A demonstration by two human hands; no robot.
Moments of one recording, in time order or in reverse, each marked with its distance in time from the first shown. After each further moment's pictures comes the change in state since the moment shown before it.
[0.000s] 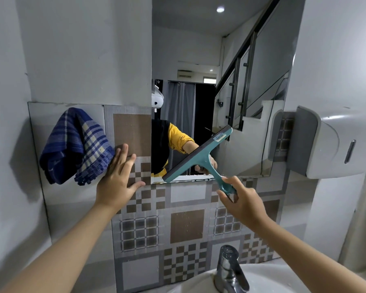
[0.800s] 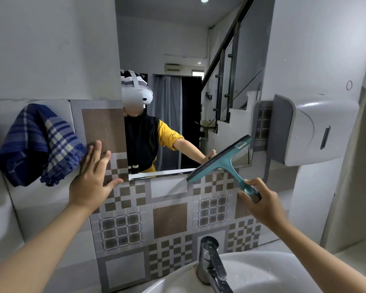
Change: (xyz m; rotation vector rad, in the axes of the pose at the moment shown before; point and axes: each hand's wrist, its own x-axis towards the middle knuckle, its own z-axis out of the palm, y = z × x) left_hand -0.001 0.001 0.003 0.055 -0.003 0.020; right_hand -0.052 0.077 -0.047 0.100 0.040 0.253
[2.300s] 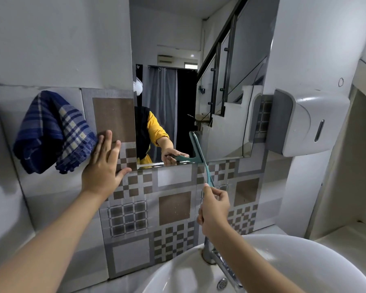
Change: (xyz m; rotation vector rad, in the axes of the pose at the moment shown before) left_hand -0.001 -0.001 0.000 0.004 -0.040 0.004; right_hand -0.030 -0.161 0.093 0.900 0.242 1.015
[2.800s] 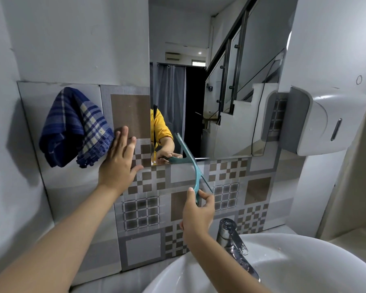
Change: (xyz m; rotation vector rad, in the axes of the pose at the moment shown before) left_hand 0.000 0.000 -0.006 -0.039 -0.051 -0.013; right_hand -0.046 0.042 0.049 -0.021 -0.012 -0.135
